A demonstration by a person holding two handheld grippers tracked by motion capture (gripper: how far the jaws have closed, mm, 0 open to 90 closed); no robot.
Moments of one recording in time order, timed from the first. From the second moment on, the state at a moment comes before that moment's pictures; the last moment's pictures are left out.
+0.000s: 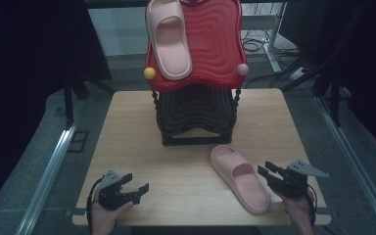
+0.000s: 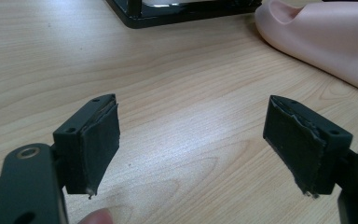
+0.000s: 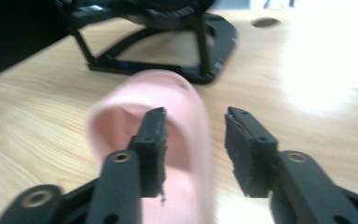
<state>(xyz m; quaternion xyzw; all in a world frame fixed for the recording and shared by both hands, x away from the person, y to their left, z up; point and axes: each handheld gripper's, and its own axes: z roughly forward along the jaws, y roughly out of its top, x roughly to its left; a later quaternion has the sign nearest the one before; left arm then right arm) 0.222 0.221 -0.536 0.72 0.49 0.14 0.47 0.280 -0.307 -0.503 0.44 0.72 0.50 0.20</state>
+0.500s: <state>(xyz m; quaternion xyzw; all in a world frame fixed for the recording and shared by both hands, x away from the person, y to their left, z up) 0.219 0.224 -0.533 0.71 0.50 0.13 0.48 0.268 -0.332 -0.535 0.47 0.75 0.43 0.18</state>
